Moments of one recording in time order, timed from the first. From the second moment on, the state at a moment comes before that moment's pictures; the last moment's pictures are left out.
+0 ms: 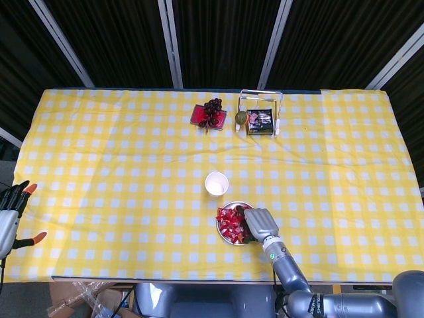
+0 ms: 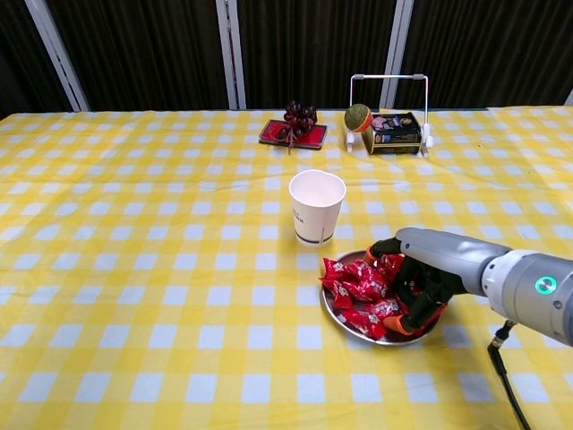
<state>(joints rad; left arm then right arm) -0.11 -1.06 -0.03 -1.66 1.43 1.39 0.03 0.65 -1.65 0.13 -1.74 -0.71 1.02 -0.56</state>
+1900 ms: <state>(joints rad) -0.12 -1.05 -0.03 -1.67 1.41 1.36 0.00 0.84 -1.59 0.39 -1.80 -0.66 1.08 -0.54</state>
